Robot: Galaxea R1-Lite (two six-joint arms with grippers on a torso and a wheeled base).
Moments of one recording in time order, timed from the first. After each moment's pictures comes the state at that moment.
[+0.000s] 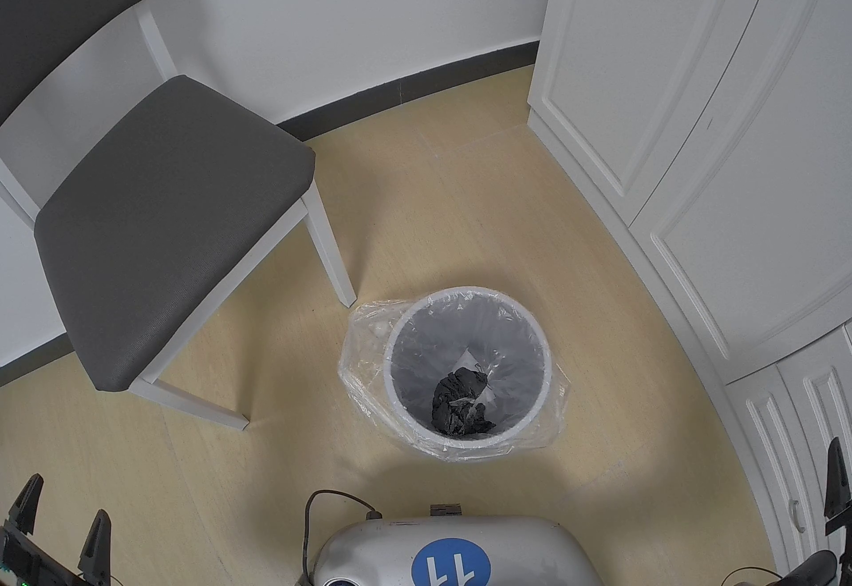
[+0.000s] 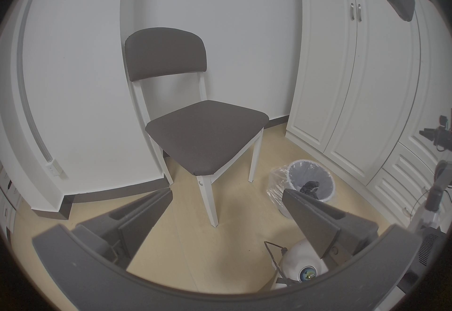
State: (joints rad) left arm -0.01 0.02 -0.02 0.02 -0.02 0.00; right arm 0.00 0.01 -0.02 -0.23 -0.13 -0.11
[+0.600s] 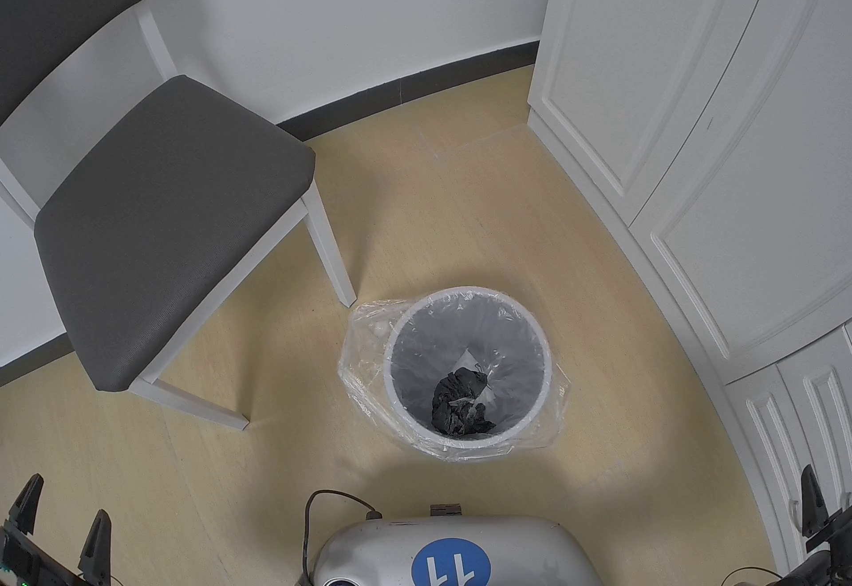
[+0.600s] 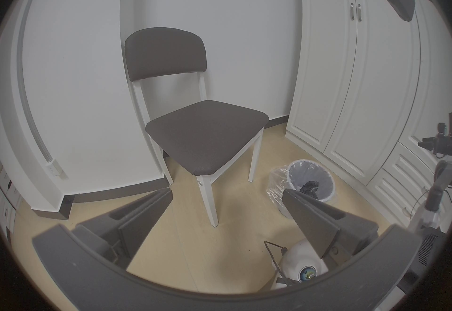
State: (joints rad) left arm -0.01 0.02 -0.02 0.02 -0.02 0.00; right arm 0.00 0.01 -0.02 -0.07 -0.09 -0.10
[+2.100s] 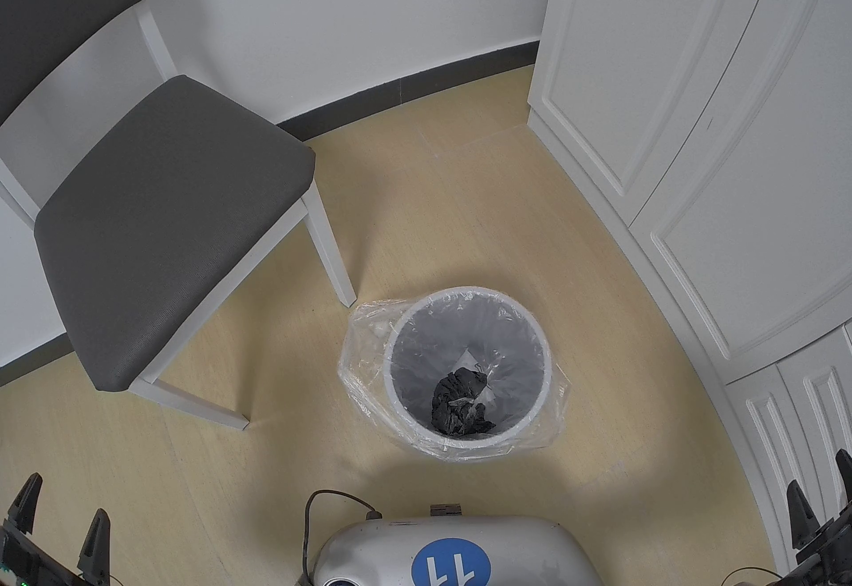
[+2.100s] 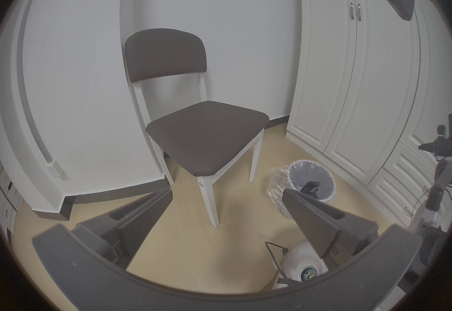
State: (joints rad) left arm -0.01 0.02 -0.02 0.01 -0.02 0.01; right arm 0.00 0.02 -0.02 0.00 -0.01 0.03
